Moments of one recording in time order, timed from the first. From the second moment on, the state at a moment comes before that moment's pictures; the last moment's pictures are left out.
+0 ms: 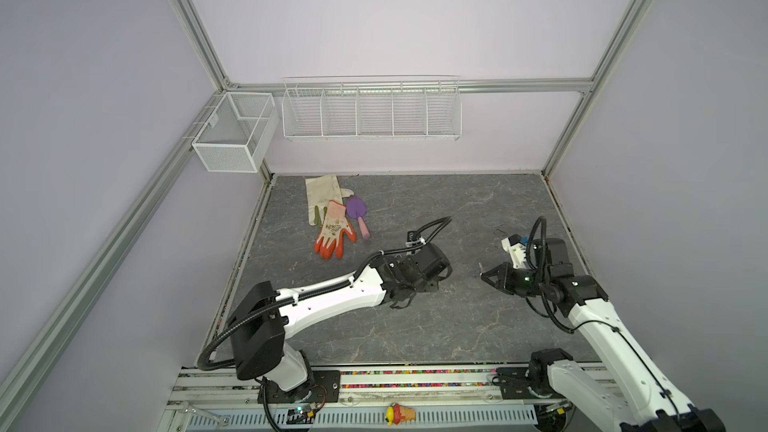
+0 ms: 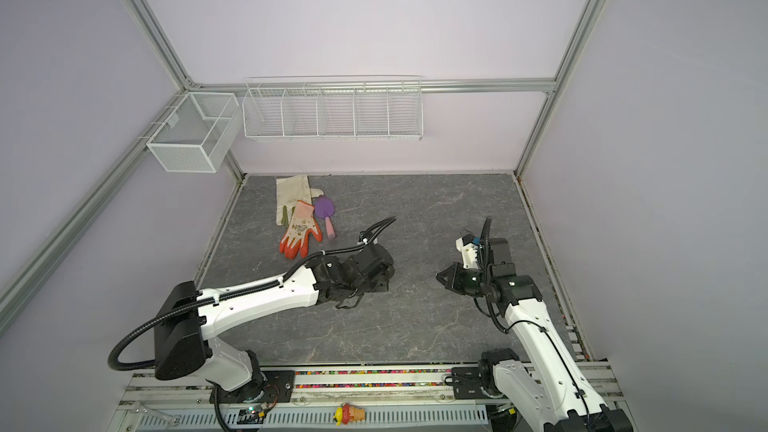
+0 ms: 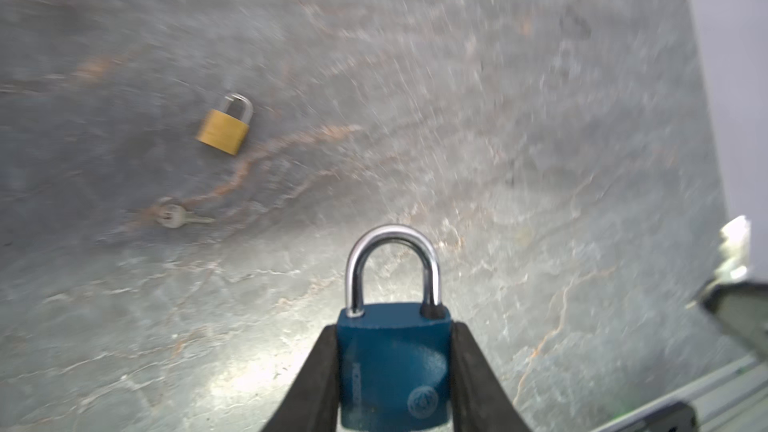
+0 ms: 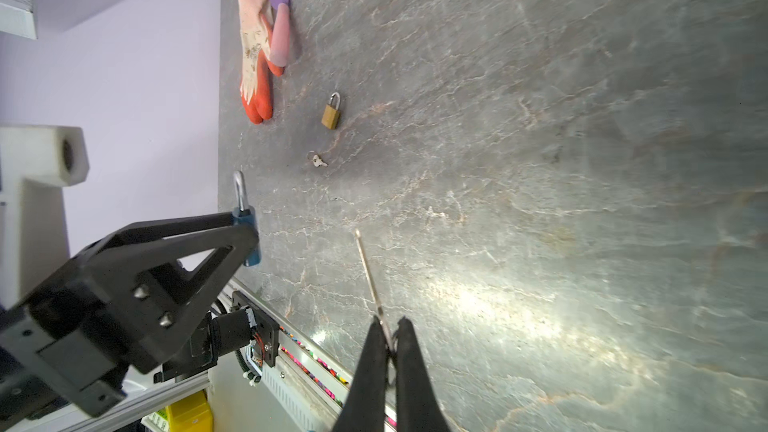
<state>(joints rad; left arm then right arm) -1.14 1.53 1.19 -0.61 -0.32 -0.97 0.20 0.90 0.68 -0.68 -0.59 0.50</state>
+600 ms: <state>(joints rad) -1.12 1.40 1.18 -0.58 -0.49 -1.16 0.80 1.03 0.55 -0.04 -0.37 1.02</state>
